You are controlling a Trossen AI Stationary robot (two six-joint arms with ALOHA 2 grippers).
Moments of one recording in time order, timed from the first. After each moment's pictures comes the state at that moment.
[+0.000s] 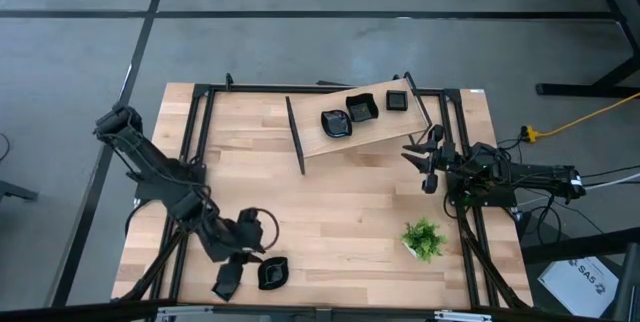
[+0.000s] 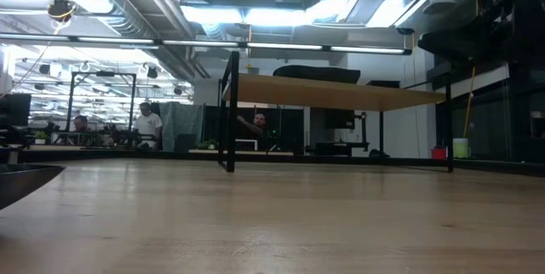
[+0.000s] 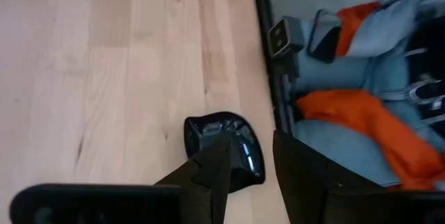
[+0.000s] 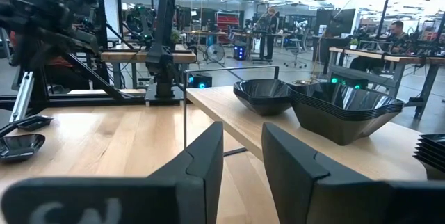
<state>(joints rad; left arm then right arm) -0.74 1.32 1.00 -0.46 -0.20 -0.70 -0.07 0.05 0.01 0.13 0.16 -0.06</state>
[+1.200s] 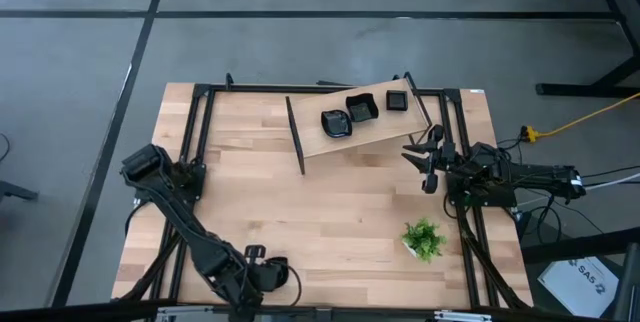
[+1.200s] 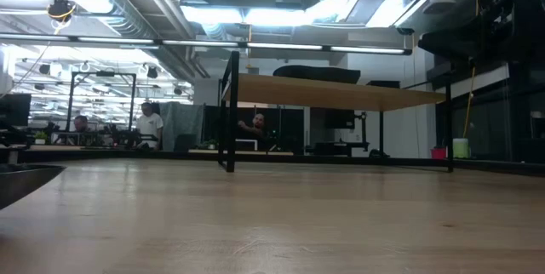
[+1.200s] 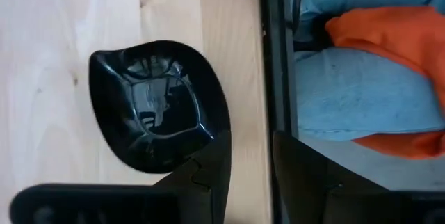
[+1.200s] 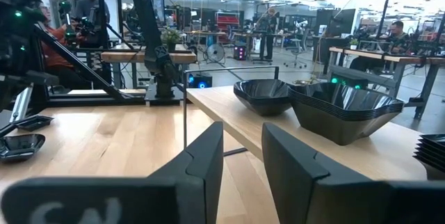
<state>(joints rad) -0.85 1.81 1.32 -0.64 -0.12 -0.82 -0.07 0.05 0.01 0.13 0.16 -0.06</state>
